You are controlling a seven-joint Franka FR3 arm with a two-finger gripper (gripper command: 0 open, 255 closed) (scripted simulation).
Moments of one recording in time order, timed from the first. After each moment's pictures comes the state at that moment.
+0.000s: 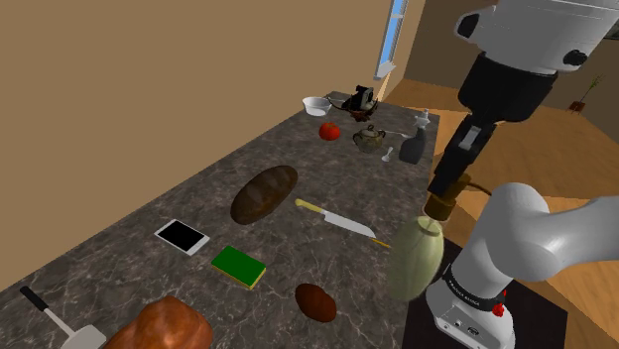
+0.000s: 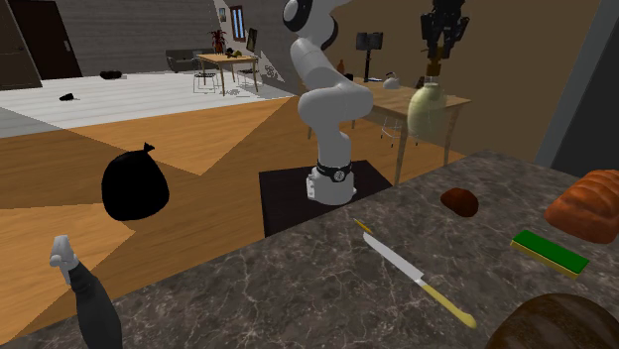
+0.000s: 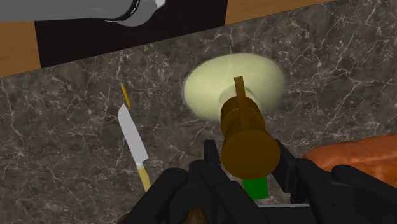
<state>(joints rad) 0.24 -1.02 0.45 -2.22 0.30 1.32 0.48</state>
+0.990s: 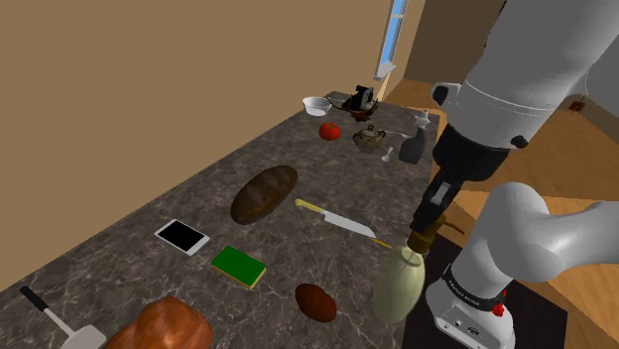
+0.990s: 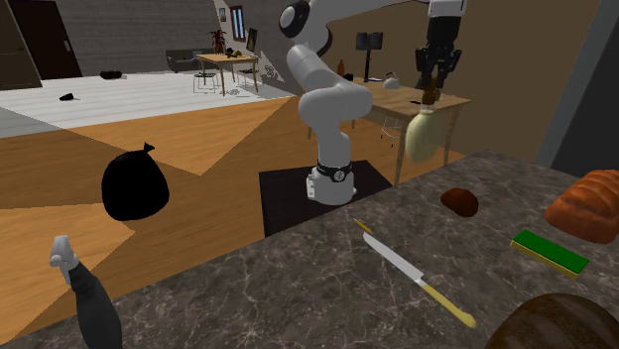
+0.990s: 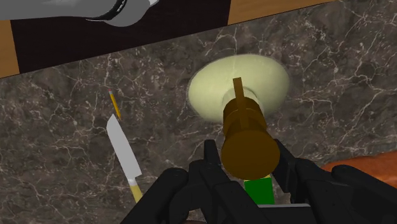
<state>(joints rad) 0.28 -1.12 0.50 -2.46 0.36 1.46 0.47</state>
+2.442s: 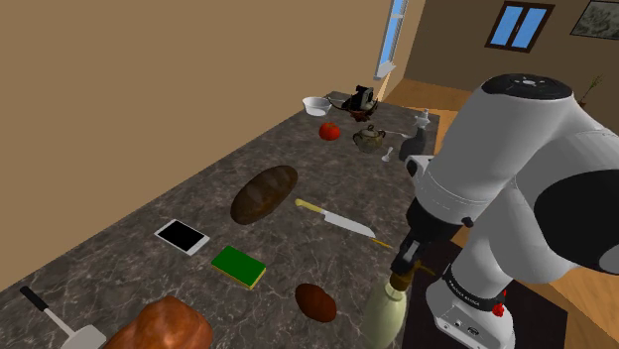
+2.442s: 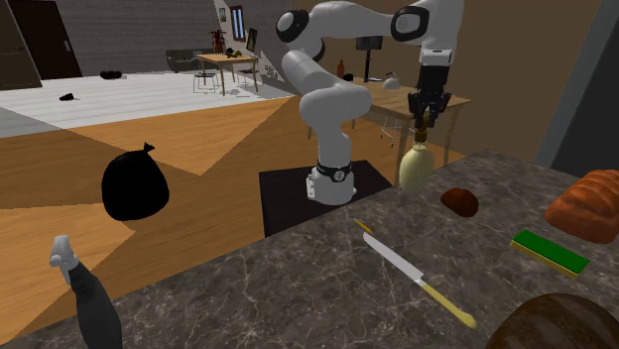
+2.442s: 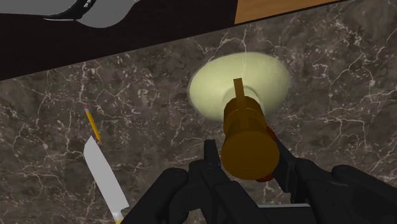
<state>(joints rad) 0.35 -1.20 0.64 -2.76 0.49 1.68 0.48</state>
